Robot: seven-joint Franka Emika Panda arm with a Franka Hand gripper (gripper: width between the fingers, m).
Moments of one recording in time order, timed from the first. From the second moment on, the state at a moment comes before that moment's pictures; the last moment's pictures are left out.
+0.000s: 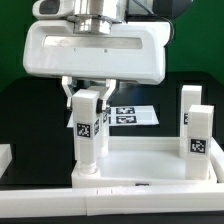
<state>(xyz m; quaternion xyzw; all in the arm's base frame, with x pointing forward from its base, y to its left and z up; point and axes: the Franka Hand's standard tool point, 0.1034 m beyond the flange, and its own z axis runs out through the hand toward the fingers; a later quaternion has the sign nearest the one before) 0.612 -0.055 0.122 0.96 -0.15 0.22 0.05</state>
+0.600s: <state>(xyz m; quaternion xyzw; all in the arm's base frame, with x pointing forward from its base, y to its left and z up) 0.613 -0.050 0.115 0.96 -0.15 0.23 0.06</state>
